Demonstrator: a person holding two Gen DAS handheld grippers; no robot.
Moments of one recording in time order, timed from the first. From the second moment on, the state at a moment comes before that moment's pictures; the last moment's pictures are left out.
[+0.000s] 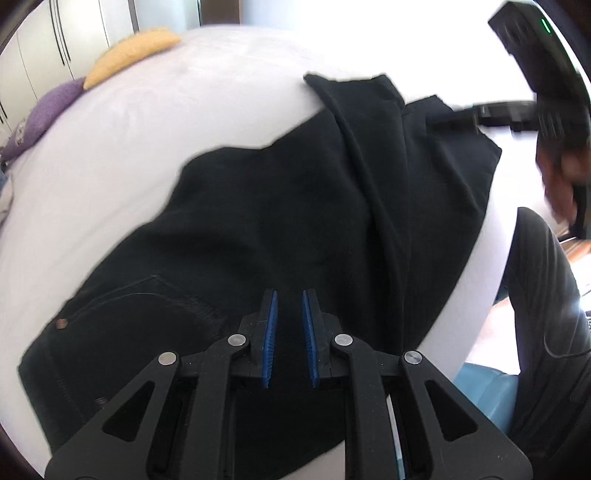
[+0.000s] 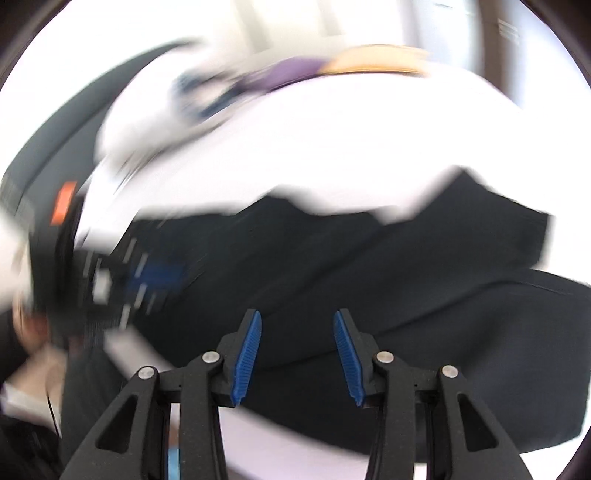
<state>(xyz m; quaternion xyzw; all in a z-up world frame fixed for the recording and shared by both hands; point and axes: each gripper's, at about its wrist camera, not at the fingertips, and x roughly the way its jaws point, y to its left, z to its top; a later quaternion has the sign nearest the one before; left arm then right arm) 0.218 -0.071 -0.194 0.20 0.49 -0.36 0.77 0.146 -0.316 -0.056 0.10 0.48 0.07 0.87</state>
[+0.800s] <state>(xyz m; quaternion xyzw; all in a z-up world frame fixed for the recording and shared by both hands) 0.212 -0.094 -0.237 0.21 0.52 -0.34 0.75 0.351 -0.428 -0.153 0.10 0.58 -0.21 0.78</state>
